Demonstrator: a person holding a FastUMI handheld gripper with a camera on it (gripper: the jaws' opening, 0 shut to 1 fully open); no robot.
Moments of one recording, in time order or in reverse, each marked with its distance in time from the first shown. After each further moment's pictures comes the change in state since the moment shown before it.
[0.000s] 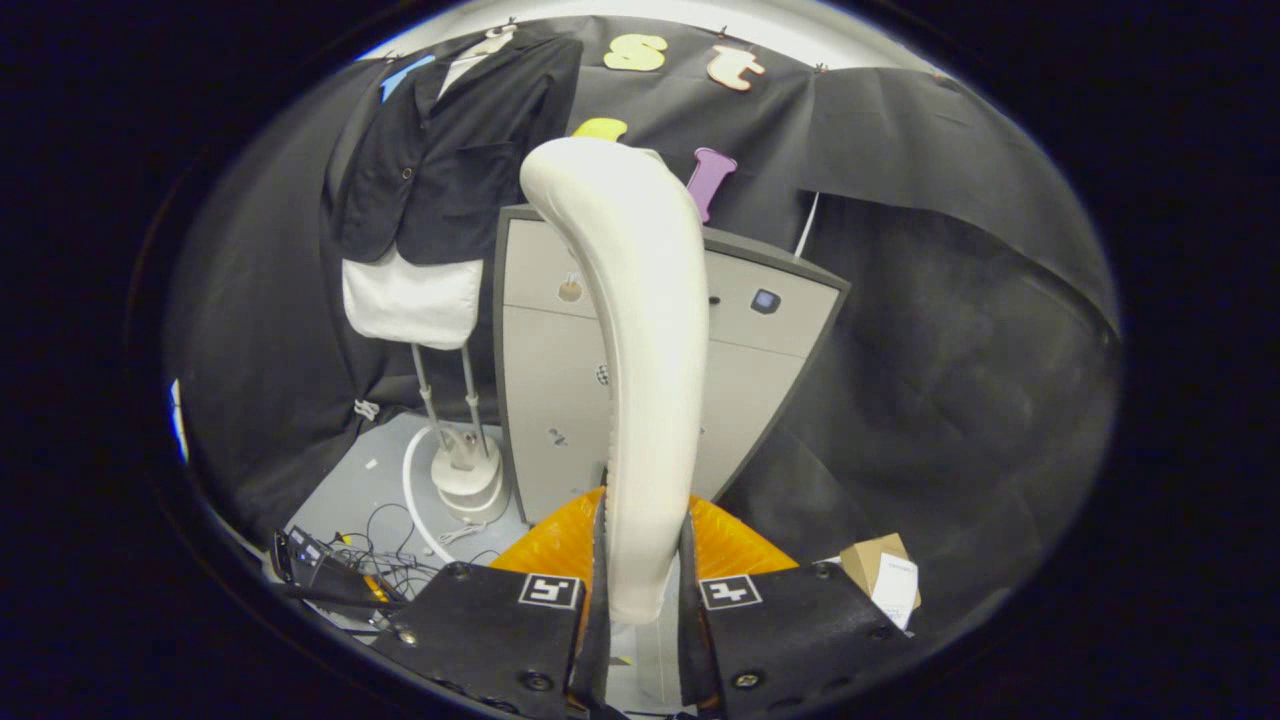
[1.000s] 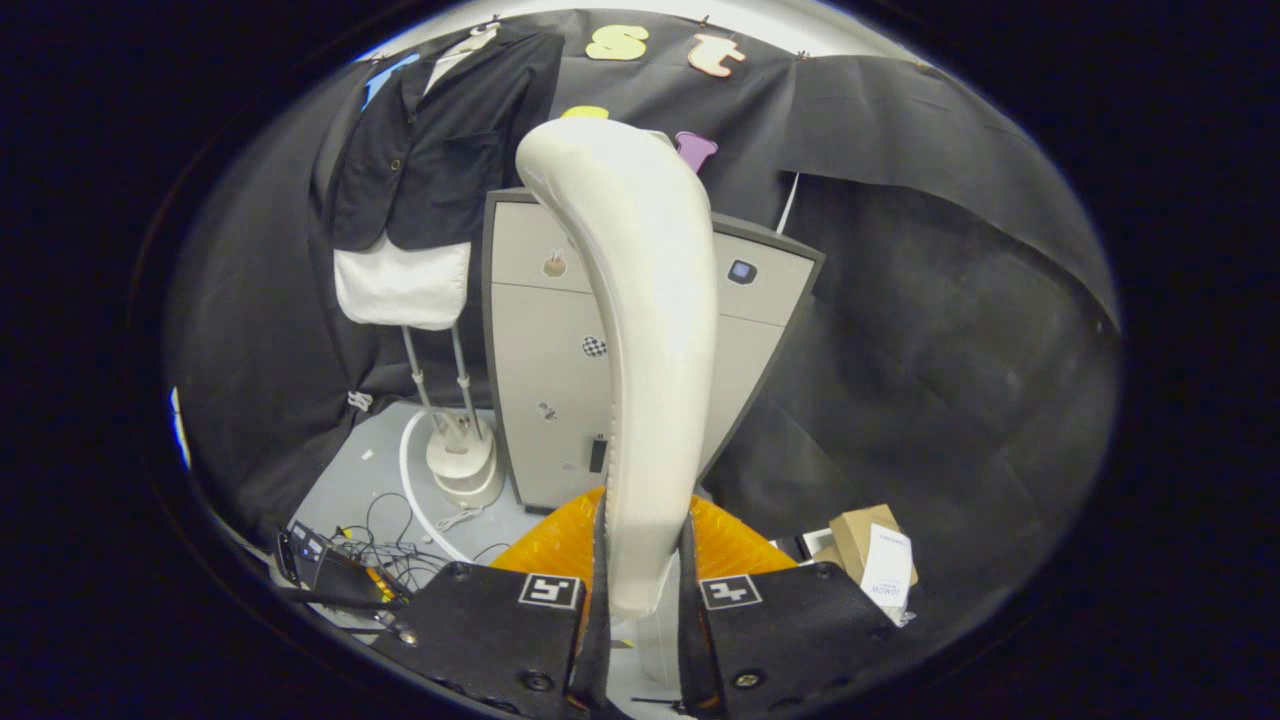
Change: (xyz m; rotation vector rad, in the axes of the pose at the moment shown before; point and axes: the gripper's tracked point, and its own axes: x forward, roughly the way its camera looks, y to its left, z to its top) arm -0.016 0.006 -0.019 0.023 0.043 -0.044
